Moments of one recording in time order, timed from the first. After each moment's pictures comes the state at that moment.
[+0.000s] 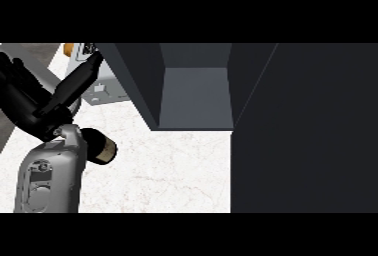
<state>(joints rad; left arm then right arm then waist) -0.46 0.02 0.13 -1.66 -0.33 0.91 0.26 0.13 -0.15 -0.01 -2.36 -0.31 0.22 0.34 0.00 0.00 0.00</state>
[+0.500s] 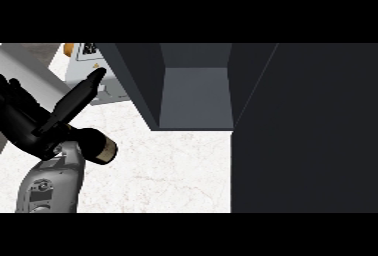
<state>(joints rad) -0.35 0.01 0.08 -1.73 -0.42 0.97 0.34 0.09 -0.13 -0.03 -2.37 -0.30 0.22 0.38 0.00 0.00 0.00</state>
